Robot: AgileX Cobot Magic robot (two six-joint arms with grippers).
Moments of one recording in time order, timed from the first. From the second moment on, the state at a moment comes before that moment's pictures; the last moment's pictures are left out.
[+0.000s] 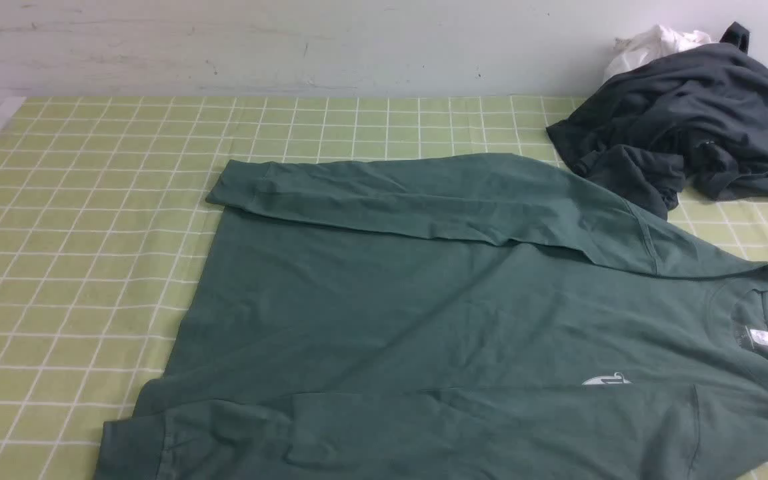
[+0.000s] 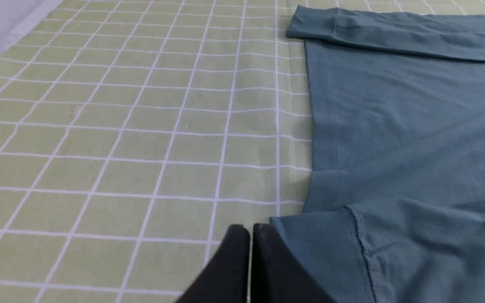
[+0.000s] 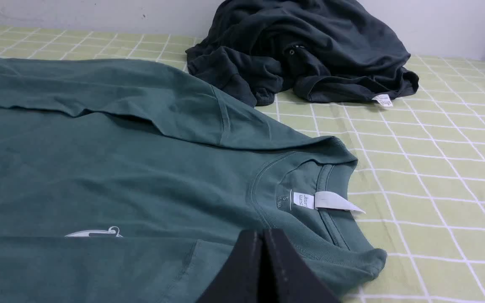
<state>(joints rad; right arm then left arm) -0.10 -0.01 0.02 0.13 0.37 -0.21 0.02 -0.01 0.03 -0.04 0.38 -0.04</state>
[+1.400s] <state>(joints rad) -0.10 -0.01 0.03 0.12 0.31 -0.21 0.02 -0.01 0.03 0.03 0.20 0.02</state>
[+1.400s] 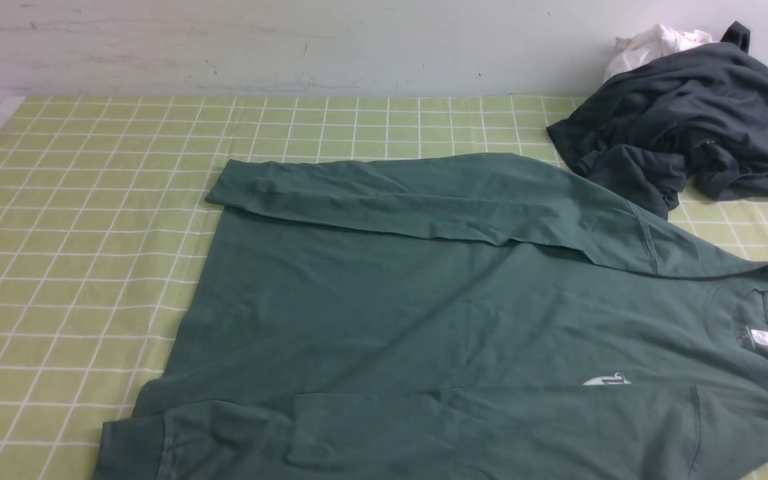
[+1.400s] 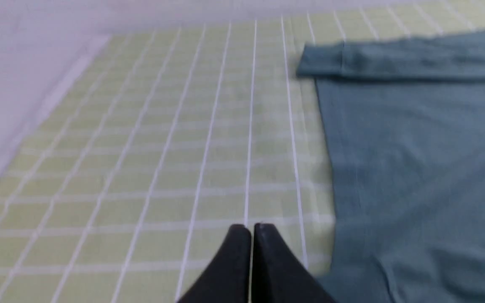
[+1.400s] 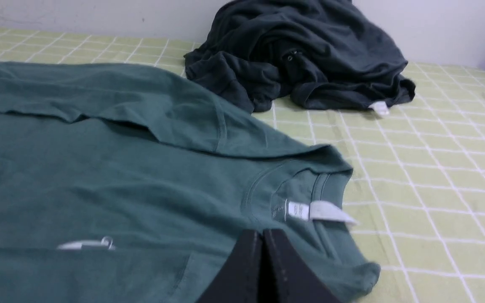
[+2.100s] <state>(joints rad) -0.10 0.09 -0.24 -0.08 -0.38 0.33 0.02 0.09 -0.38 0.25 -0.42 -0.32</state>
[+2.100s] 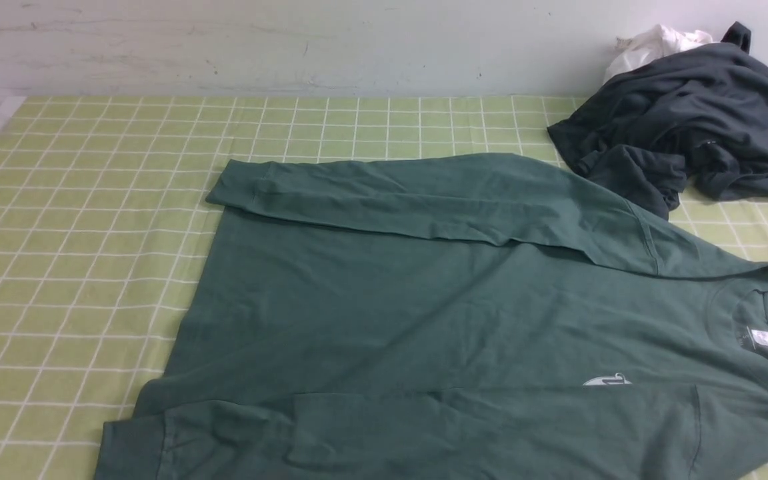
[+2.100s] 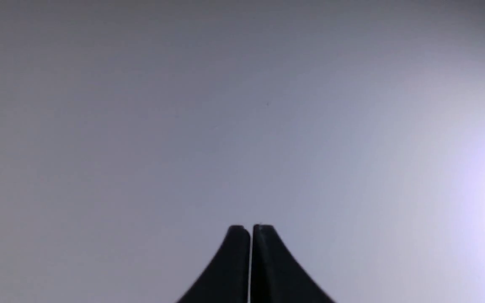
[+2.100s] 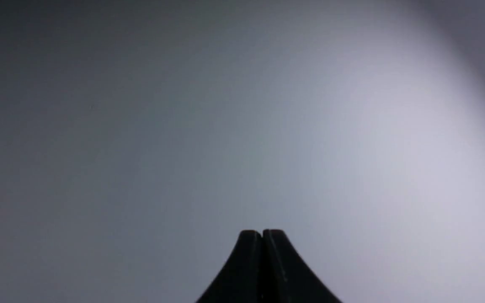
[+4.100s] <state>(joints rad) 0.35 1.17 -0.70 0.45 0.74 -0.49 0.00 1.56 -0.67 -0.26 0.55 0.19</state>
